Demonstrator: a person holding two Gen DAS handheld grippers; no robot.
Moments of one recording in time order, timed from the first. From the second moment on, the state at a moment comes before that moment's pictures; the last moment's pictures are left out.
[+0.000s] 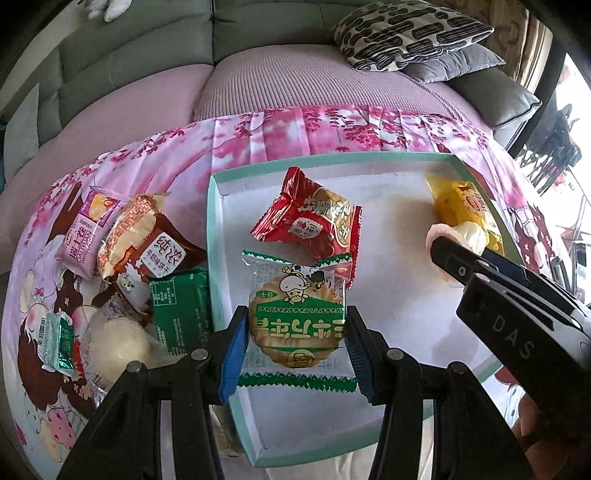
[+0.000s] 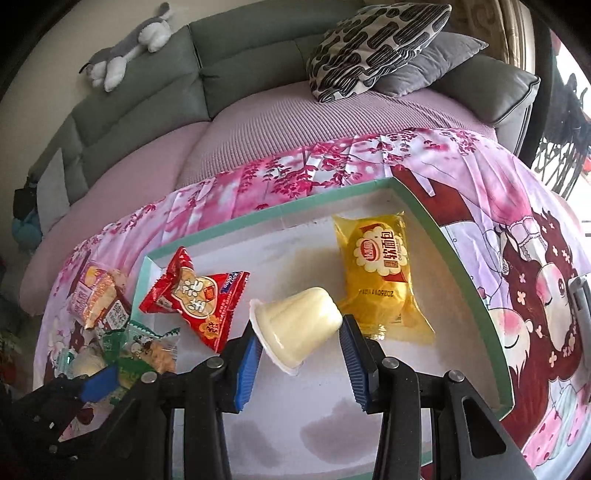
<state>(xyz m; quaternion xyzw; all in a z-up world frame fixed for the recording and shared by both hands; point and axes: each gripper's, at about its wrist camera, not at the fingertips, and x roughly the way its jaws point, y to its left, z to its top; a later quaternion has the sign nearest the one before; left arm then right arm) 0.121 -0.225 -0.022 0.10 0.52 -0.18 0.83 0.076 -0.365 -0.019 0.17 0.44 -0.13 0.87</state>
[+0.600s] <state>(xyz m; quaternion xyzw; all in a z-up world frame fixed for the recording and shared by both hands) 0.118 -0.205 -0.002 0.09 0.49 -0.14 0.86 0.078 -0.368 -0.021 0.17 0.45 -0.13 0.87</state>
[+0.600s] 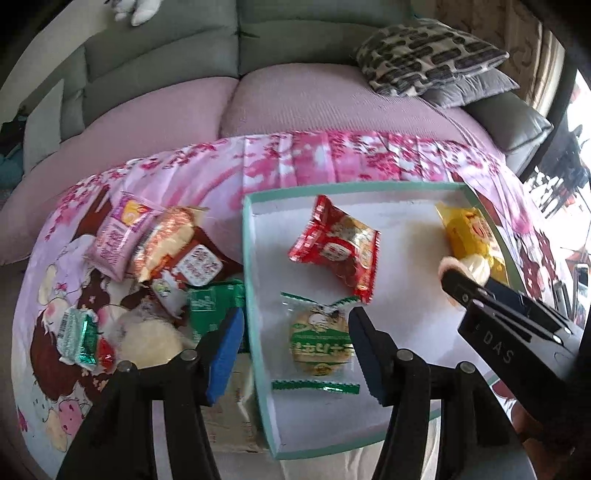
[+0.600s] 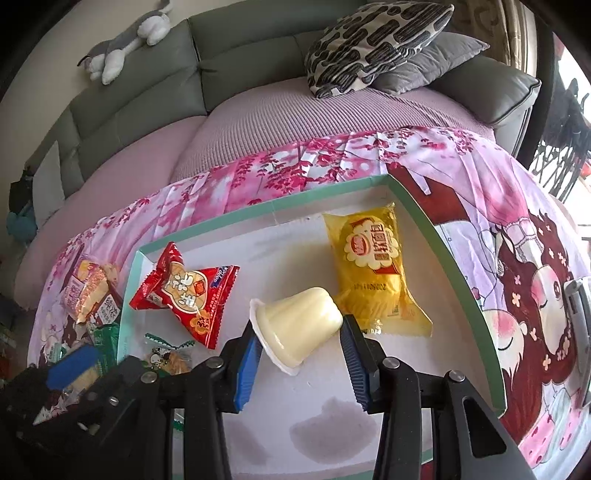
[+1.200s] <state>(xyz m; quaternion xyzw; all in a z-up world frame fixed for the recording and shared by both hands) 0.133 -0.155 0.005 0.03 0.47 -0.04 0.88 0.076 -0.359 -0.011 0.14 0.44 -0.14 0.88</state>
